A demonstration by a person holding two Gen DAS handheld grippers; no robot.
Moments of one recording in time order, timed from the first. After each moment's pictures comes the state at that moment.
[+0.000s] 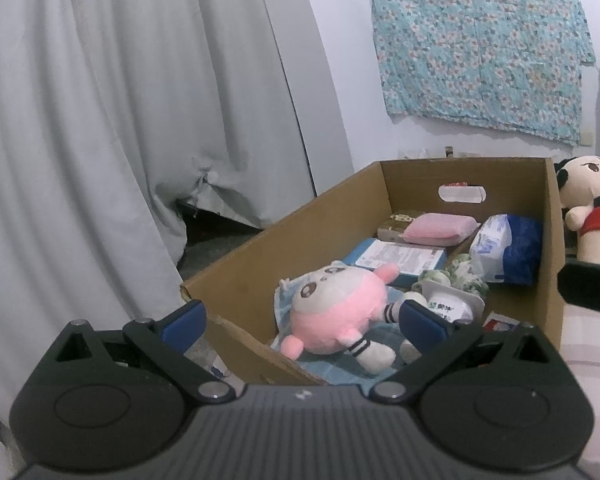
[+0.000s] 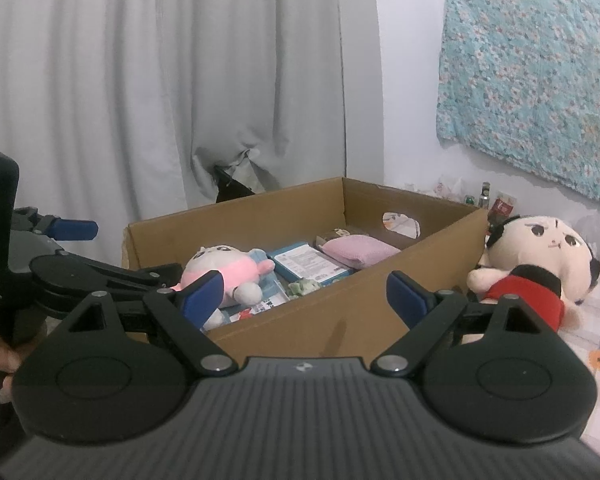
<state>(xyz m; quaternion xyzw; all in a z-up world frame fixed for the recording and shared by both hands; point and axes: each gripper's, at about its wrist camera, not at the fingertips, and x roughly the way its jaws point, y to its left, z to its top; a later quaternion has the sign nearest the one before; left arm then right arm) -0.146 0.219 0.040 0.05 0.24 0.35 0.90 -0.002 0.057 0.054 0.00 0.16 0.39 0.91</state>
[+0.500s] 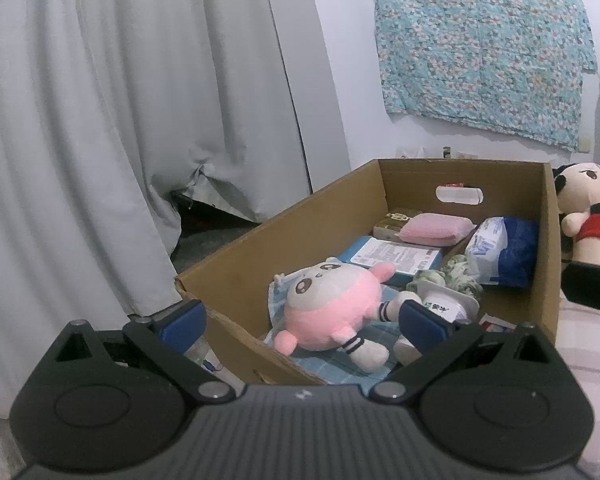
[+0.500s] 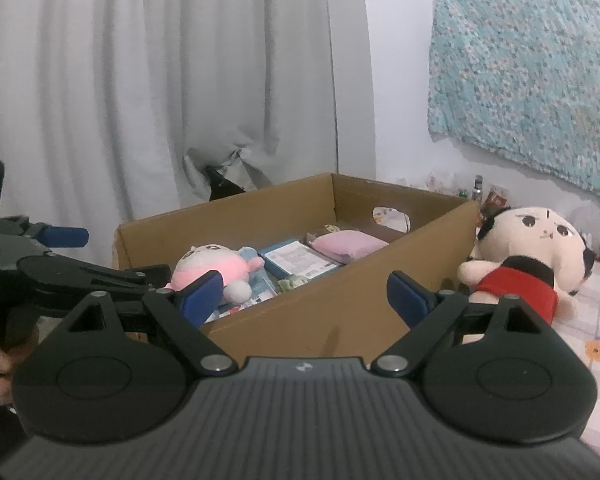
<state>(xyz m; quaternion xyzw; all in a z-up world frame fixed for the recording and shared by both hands) -0.147 0.219 0.040 0.03 0.25 0.34 0.91 0.005 0.051 0.052 0.01 0.17 0.38 0.91</state>
